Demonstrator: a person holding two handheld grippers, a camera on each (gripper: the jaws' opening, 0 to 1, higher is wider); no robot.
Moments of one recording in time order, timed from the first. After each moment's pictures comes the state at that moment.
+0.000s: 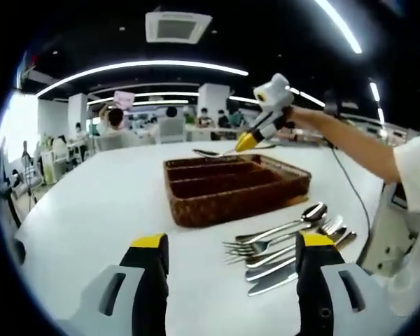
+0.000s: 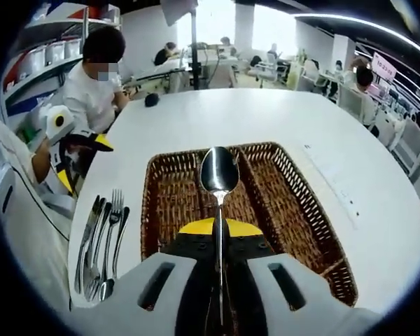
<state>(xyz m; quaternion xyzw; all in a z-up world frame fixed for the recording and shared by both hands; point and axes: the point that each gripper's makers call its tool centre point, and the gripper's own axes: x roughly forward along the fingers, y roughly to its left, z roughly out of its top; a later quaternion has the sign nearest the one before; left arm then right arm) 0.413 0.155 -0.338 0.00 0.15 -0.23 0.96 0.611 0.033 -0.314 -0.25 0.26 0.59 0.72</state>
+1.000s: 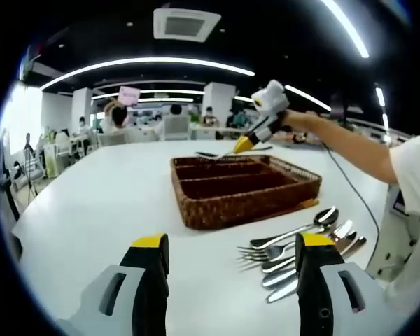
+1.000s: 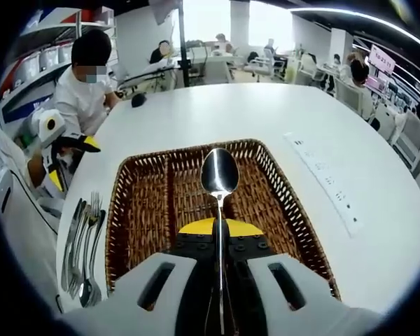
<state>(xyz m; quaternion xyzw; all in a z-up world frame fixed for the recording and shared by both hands) 0.431 0.166 -0.342 -0.02 0.16 -0.22 0.96 0.658 0.041 -0.325 -0.24 0.28 0.59 0.72</state>
